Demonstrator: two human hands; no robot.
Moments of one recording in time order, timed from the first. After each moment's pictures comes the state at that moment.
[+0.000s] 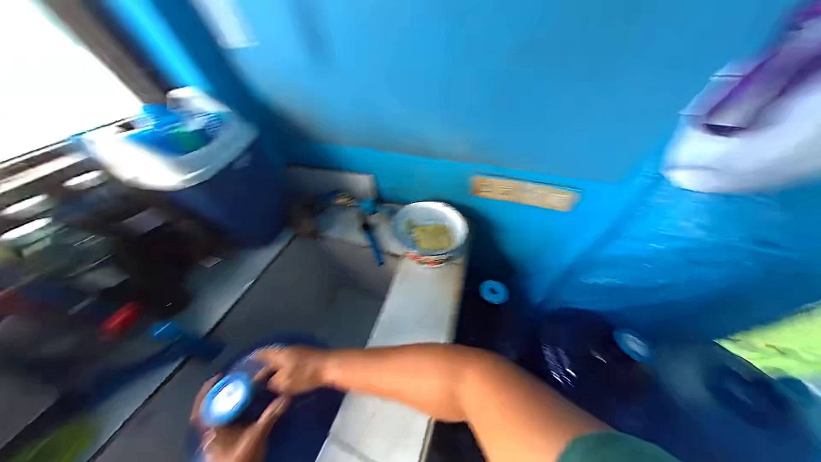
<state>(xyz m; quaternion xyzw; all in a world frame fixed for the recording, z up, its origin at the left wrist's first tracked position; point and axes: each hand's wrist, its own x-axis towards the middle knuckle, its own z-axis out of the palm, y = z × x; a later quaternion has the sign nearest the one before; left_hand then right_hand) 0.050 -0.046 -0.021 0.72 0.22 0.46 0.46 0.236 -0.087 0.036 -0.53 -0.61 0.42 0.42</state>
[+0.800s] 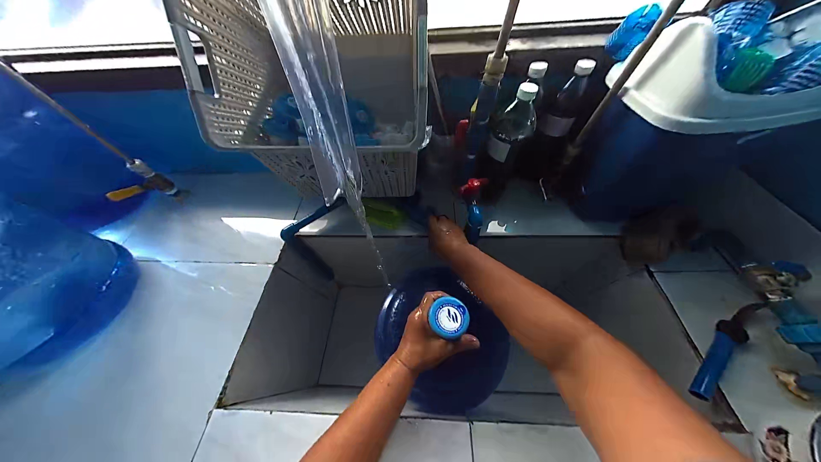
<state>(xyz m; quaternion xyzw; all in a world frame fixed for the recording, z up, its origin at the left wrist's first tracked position) 0.061 -0.058 -0.035 0.60 0.46 0.57 0.33 0.116 0.134 0.013 -0.50 -0.83 0.25 0.05</state>
